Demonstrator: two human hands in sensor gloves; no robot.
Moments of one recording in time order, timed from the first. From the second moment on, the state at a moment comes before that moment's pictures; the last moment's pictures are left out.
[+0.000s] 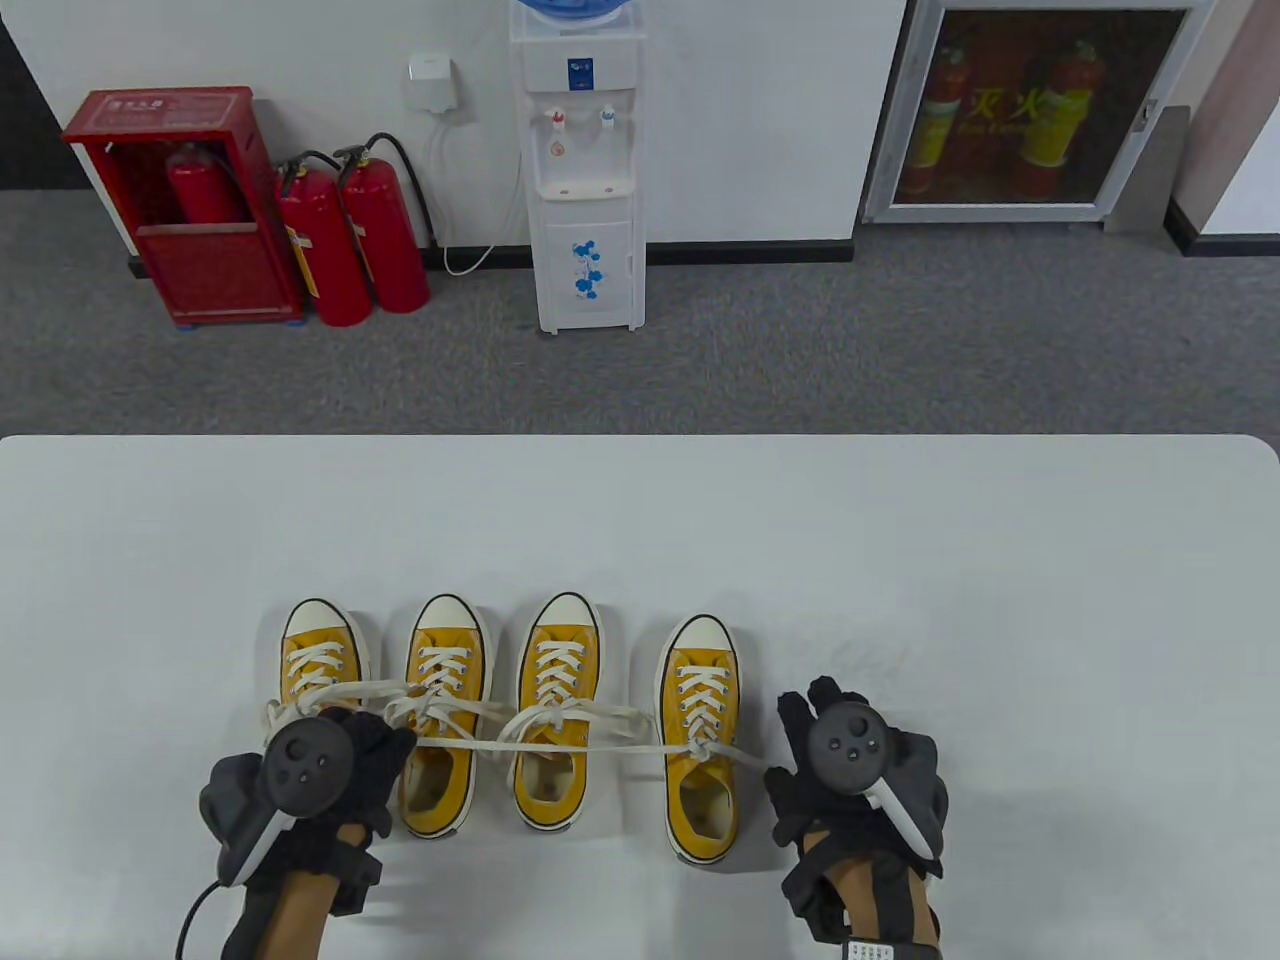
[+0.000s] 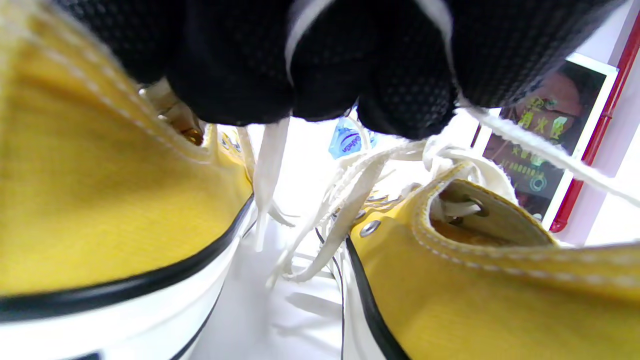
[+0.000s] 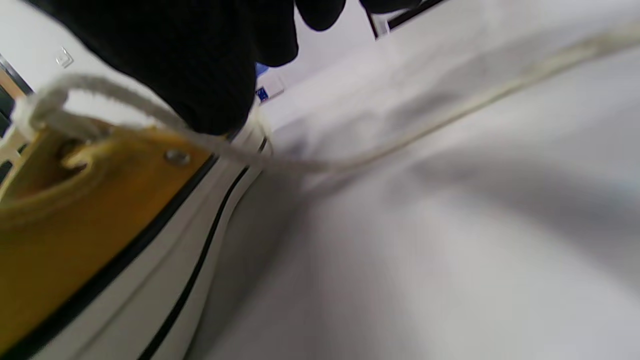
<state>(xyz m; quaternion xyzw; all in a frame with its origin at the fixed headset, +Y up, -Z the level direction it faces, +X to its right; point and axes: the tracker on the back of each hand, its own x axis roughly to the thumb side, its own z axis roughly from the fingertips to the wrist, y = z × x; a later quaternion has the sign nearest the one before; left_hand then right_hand) -0.299 -0.716 -0.272 0.07 0.04 0.16 0.98 0.155 -0.755 -0.289 -0.03 0.09 0.96 0.24</state>
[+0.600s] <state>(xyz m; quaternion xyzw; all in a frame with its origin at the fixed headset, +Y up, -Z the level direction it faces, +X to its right) -0.297 -0.717 -0.271 0.07 0.03 0.15 0.99 0.171 -0.775 -0.293 -0.03 0.11 0.93 0.35</state>
